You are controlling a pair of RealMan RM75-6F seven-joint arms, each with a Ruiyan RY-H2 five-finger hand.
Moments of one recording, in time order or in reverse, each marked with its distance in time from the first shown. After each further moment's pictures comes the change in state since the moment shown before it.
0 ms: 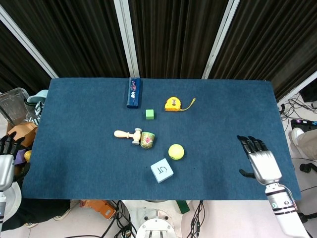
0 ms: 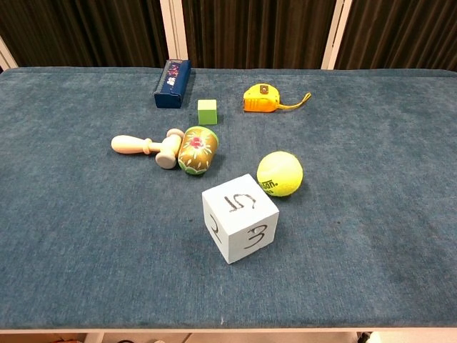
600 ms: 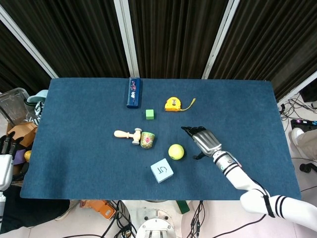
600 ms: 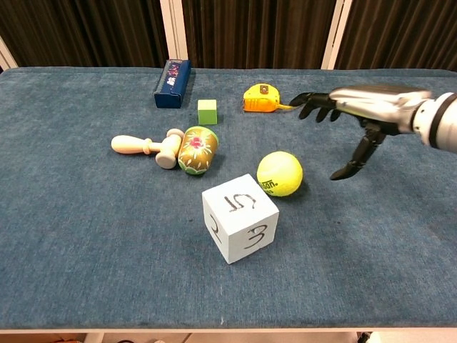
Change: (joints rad) left arm 0.000 0.000 0.000 0.005 0.001 -0.001 0.003; right arm 0.428 -0.298 0.137 0.247 0.235 -0.493 0.072
